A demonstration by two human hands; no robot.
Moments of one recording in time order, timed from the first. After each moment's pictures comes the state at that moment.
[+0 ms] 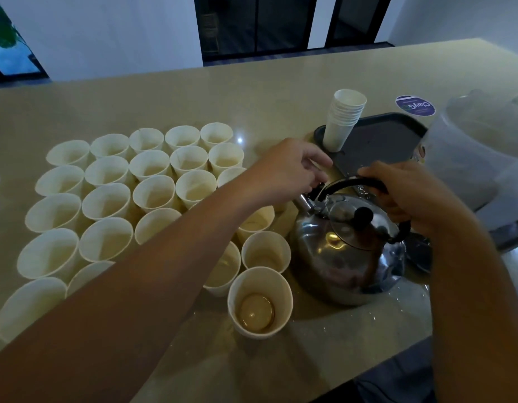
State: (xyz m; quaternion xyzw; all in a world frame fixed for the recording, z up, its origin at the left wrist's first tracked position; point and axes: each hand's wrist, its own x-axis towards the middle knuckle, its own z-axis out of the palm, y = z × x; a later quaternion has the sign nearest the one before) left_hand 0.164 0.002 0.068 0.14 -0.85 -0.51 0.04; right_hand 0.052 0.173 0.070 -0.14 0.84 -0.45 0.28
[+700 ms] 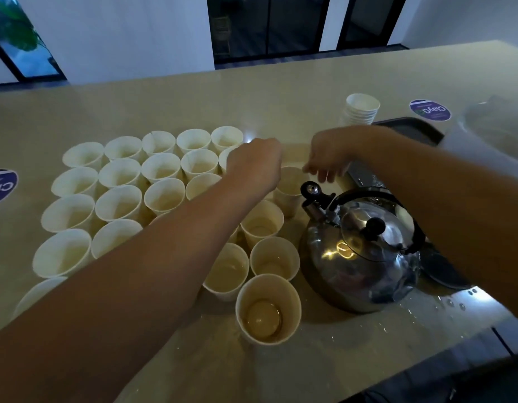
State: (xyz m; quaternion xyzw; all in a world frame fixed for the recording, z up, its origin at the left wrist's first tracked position) left_hand 0.143 -0.050 0.040 0.30 -0.95 -0.06 0.05; right_hand 0.004 0.032 0.069 -0.40 0.87 0.00 0.31
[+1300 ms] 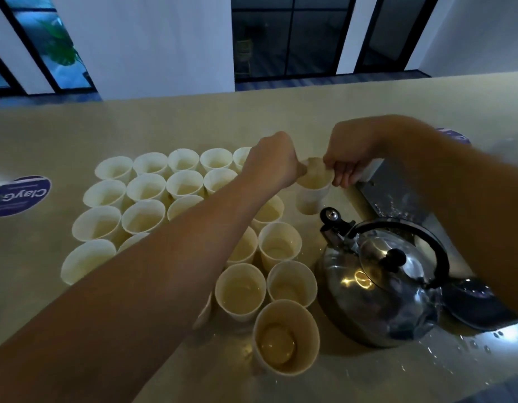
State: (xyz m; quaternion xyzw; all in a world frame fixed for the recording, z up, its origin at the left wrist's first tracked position) left_hand 0.135 -0.074 0.069 0.33 -0.89 -0.27 0.12; right_hand 0.005 0.013 0.118 -0.37 0.86 -0.06 0.33
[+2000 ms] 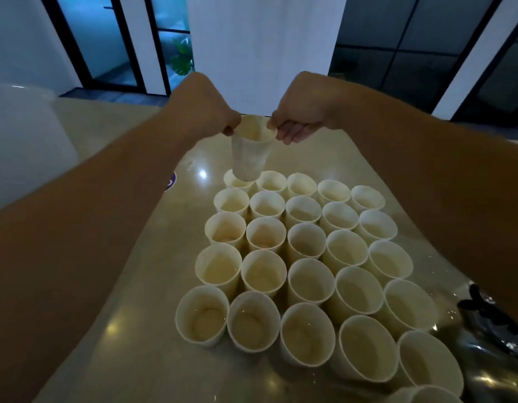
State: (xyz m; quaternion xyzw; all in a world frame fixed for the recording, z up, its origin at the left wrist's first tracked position) left_hand 0.373 -0.254 0.158 0.54 -0.75 -0.24 0.29; right_hand 0.192 -0.215 0.174 -0.57 0.74 -0.23 0.28
